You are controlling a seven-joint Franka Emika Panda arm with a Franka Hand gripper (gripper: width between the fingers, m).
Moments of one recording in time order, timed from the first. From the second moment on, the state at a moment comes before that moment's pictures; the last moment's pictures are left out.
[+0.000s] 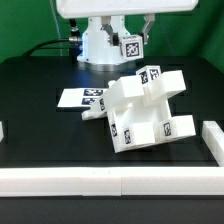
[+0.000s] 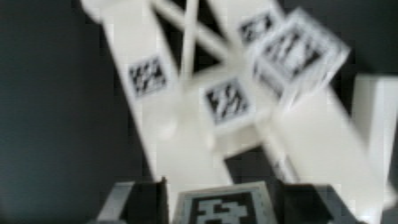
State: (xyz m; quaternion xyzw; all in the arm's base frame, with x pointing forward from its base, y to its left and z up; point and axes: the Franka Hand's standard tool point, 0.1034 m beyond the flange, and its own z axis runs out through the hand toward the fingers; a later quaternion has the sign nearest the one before) arm 0.556 -0.001 0.163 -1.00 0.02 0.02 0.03
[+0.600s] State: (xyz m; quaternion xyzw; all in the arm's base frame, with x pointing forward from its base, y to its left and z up) arm 0.566 -0.001 0.157 -1.00 0.02 0.01 0.02
